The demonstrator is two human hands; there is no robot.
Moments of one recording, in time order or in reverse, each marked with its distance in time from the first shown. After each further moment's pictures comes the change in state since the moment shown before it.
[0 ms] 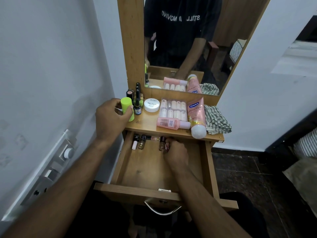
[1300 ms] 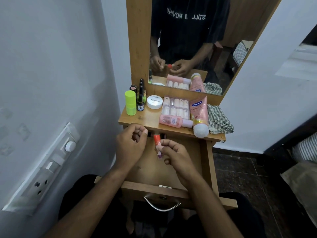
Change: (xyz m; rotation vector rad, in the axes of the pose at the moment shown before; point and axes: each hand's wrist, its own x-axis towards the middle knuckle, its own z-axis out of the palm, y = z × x) left_hand -0.096 0.015 0.023 -0.271 -0.074 -0.080; right_hand -0.056 -0.018 -0.045 0.986 -0.355 -0.007
